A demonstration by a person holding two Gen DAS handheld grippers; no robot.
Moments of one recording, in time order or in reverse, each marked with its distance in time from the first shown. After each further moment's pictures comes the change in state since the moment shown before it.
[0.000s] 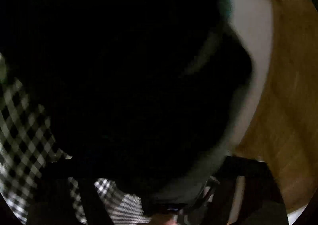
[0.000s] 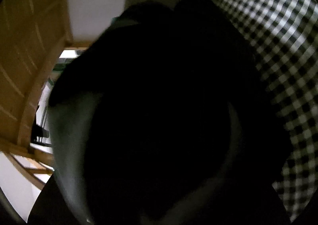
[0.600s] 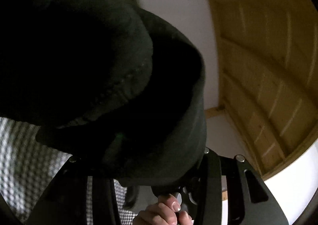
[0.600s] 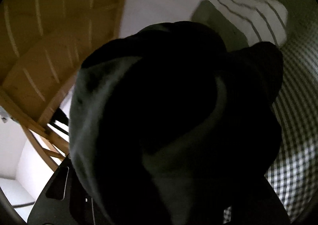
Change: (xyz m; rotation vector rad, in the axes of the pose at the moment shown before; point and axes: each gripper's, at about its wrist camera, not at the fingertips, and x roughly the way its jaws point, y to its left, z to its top) left arm 0.005 -0.169 -0.146 0.361 0.020 -0.213; right arm -0.133 0.134 0.059 -0.337 -0.142 0.136
